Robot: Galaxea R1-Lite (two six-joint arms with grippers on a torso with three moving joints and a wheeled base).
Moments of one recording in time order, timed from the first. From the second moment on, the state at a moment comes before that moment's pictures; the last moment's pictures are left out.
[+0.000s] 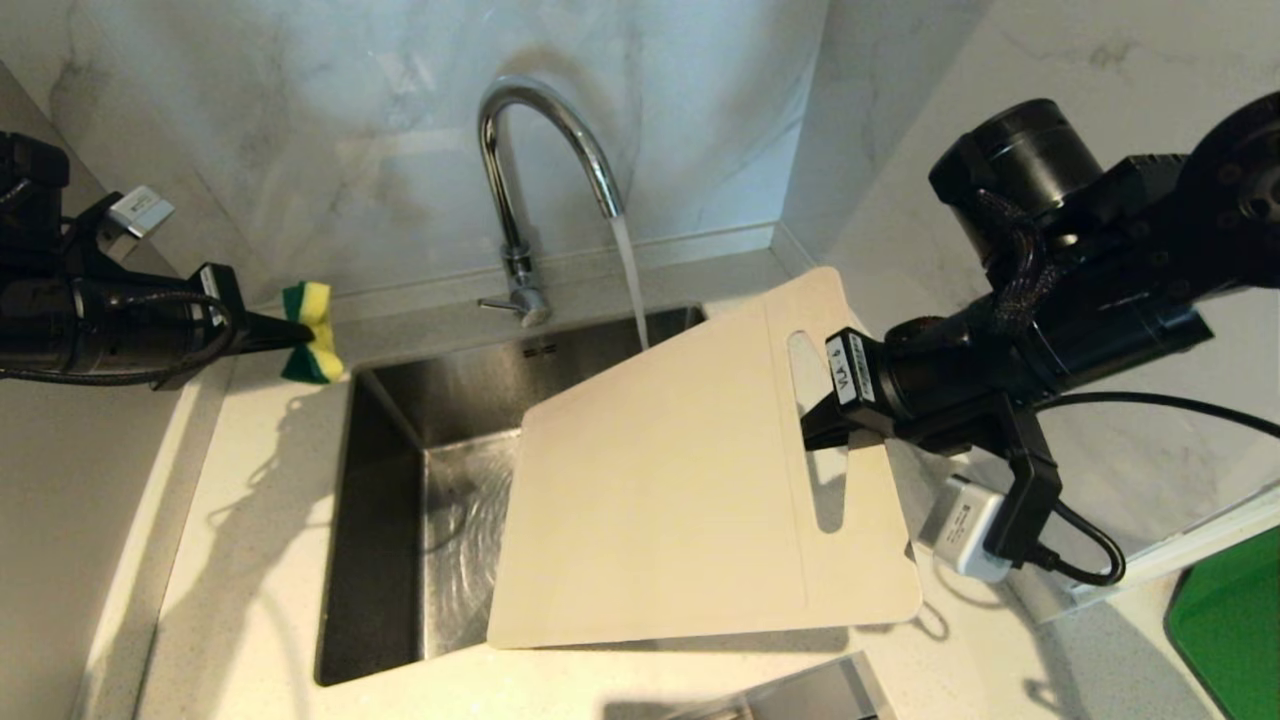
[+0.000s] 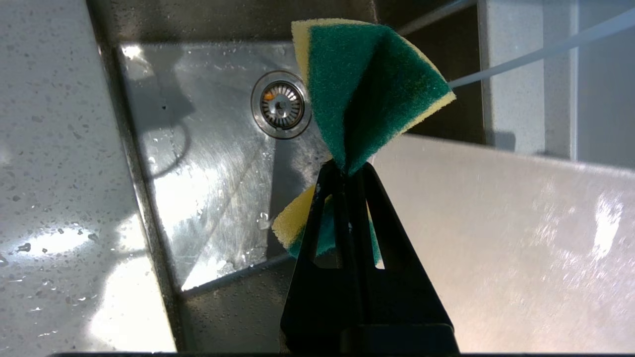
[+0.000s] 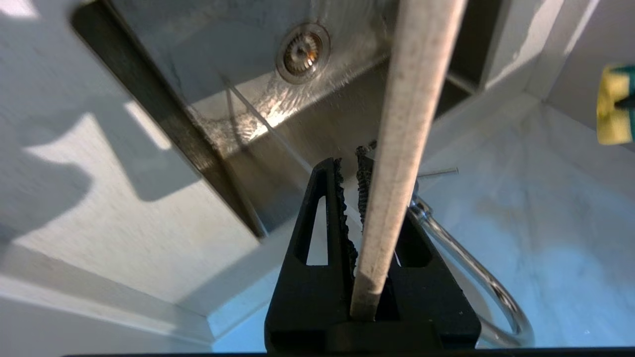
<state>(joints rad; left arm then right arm) -0.02 1.61 -1.34 0.17 -0.36 -0.42 0.35 1.70 -1.65 0.77 0.38 -2.74</state>
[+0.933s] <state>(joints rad) -0.07 1.61 -1.32 0.16 -0.36 -0.45 0.36 1.98 -1.98 0.82 0.40 -2.74</state>
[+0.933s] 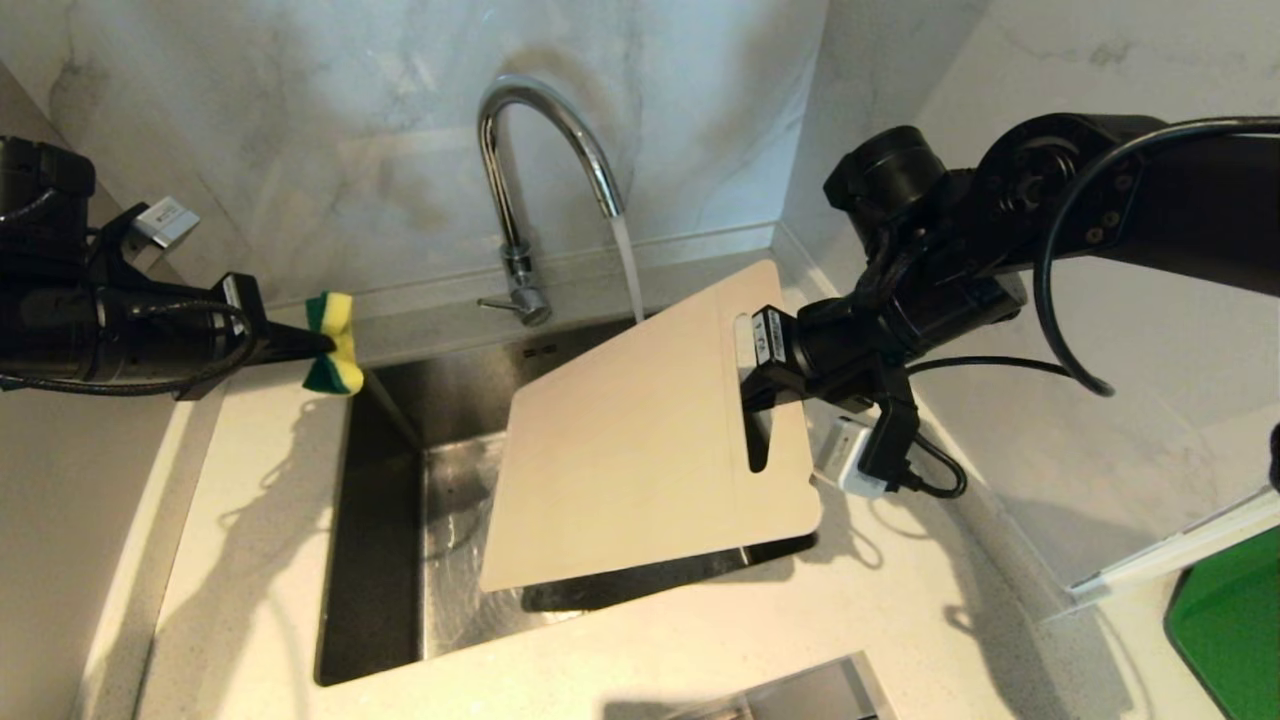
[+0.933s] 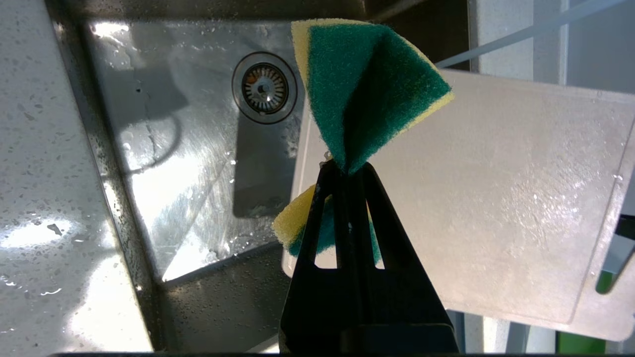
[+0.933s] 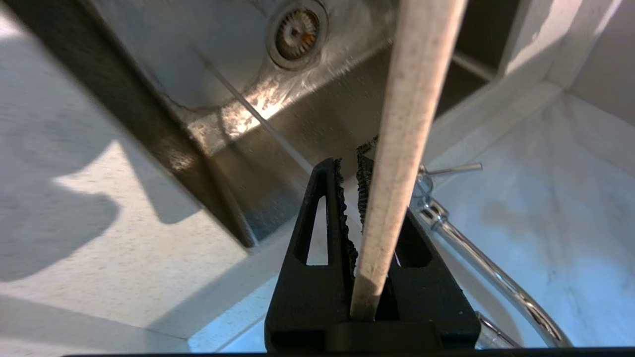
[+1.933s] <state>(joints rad) -0.07 1.61 -1.32 0.16 -0.36 -0.45 0.36 2.09 -1.98 0.61 0.51 -2.74</state>
